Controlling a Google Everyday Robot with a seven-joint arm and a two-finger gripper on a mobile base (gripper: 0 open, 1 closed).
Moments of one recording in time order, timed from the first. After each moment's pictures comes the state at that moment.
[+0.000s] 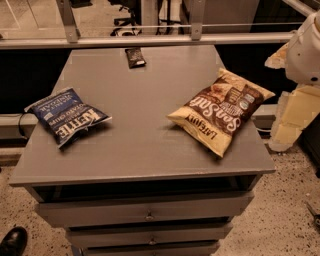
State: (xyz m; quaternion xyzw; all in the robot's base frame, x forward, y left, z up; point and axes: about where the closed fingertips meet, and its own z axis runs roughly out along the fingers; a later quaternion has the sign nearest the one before) arm 0.438 -0.217 0.976 -0.60 0.78 -0.03 0.16
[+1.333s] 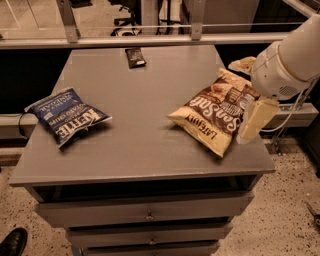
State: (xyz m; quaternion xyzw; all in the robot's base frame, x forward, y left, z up) arm 0.509 -0.187 0.922 -0.67 0.69 0.00 0.27
